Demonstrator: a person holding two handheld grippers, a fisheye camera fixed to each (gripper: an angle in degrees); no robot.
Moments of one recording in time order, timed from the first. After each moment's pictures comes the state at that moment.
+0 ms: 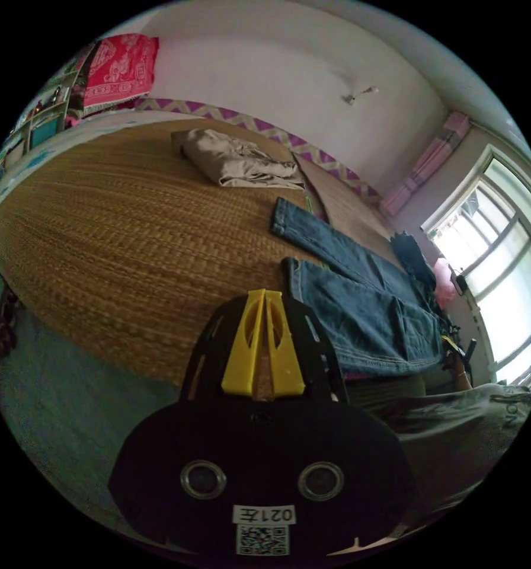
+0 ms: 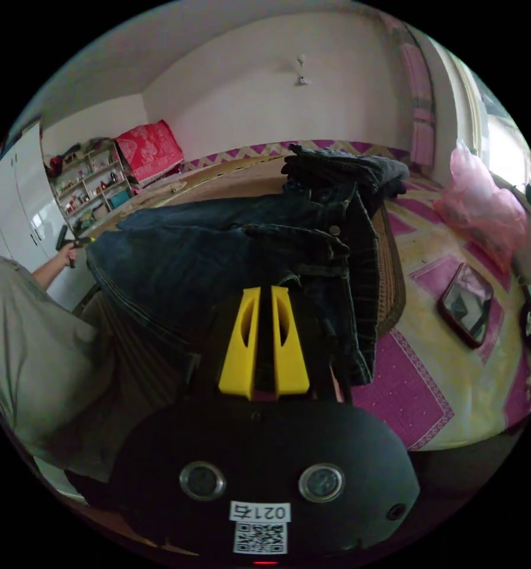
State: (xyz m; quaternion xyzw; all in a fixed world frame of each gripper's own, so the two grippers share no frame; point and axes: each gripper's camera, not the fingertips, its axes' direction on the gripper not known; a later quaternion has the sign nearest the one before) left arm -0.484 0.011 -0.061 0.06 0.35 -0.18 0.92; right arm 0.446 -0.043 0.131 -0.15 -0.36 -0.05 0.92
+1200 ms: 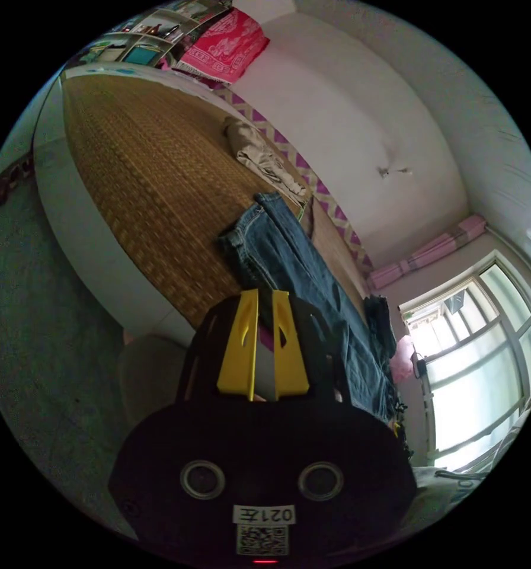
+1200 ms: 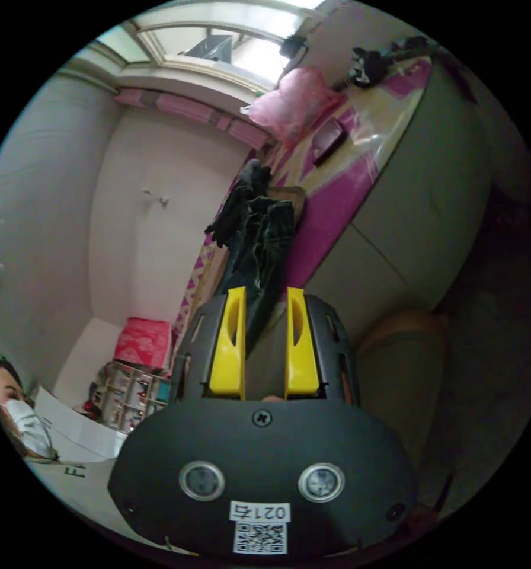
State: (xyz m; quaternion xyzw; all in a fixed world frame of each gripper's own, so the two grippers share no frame) left arm -0.457 0.111 -0.091 0.07 0.40 -0.40 0.82; right arm 0.609 -0.017 0.091 -0.14 -0.33 0.51 0.78
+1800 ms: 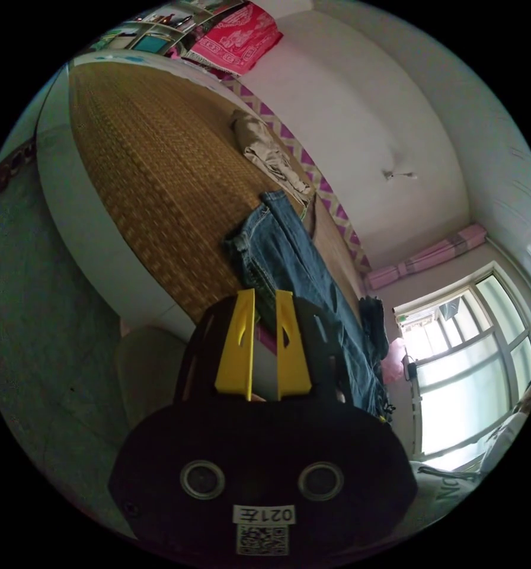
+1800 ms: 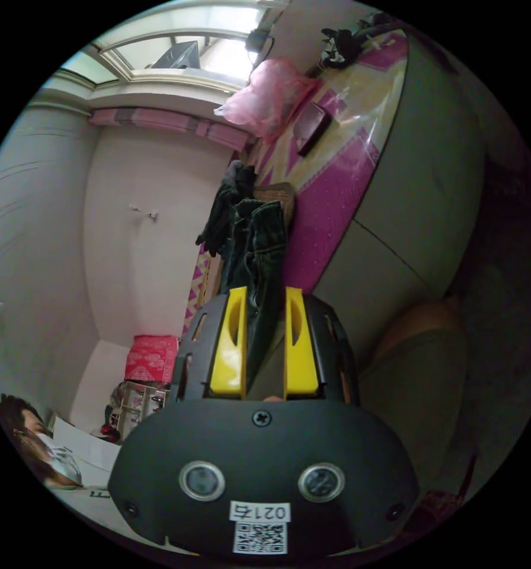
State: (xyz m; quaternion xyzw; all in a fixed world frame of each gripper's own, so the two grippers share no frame) left arm -0.480 0.113 -0.071 0.05 0.42 -0.42 0.81; right arm 0.660 -0.063 0.146 -0.17 -0.32 0.55 0.75
